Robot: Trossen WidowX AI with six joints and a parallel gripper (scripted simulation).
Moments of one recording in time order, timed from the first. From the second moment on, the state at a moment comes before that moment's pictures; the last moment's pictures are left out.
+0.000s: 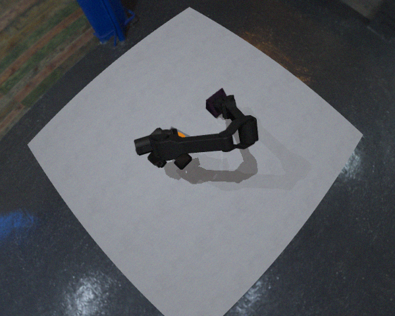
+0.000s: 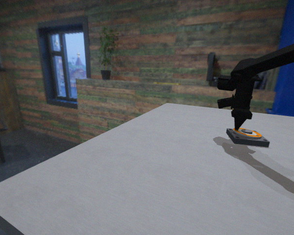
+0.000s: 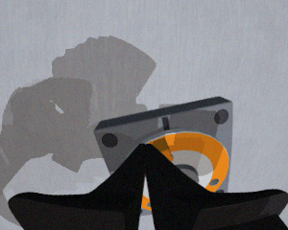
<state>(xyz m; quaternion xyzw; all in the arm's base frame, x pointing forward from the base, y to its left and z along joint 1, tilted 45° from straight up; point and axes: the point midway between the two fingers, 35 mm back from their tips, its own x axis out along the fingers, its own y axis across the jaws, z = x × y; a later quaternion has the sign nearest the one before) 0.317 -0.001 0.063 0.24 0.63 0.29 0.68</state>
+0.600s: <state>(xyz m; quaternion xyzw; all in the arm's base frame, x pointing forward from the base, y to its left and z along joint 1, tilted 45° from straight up) 0.322 -0.016 0.067 0.24 0.63 0.29 0.67</state>
